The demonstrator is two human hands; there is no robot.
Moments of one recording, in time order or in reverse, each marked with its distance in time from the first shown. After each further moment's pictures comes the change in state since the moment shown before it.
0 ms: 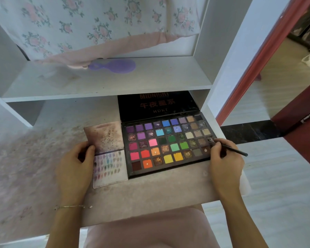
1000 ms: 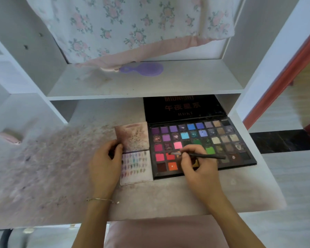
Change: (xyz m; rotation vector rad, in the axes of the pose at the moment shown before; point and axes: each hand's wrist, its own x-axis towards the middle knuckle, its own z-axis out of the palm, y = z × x) left_hand 0.002 -0.007 0.006 -0.020 0.031 -0.005; right_hand -0.049 -0.059 0.046 0.320 -0.527 -0.265
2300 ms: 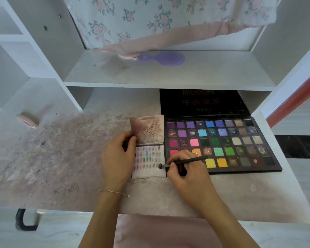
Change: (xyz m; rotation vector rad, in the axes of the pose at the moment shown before) left_hand 0.002 -0.003 0.002 0.039 0.069 0.015; right_hand -0.003 -0.002 0.037 -0.252 -0.300 -0.009
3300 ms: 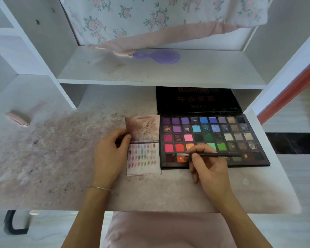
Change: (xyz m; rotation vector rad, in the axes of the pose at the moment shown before) left_hand 0.007 -0.005 -0.012 -0.067 -0.121 0.008; right_hand -0.011 0.010 -0.027 0.541 0.187 0.164
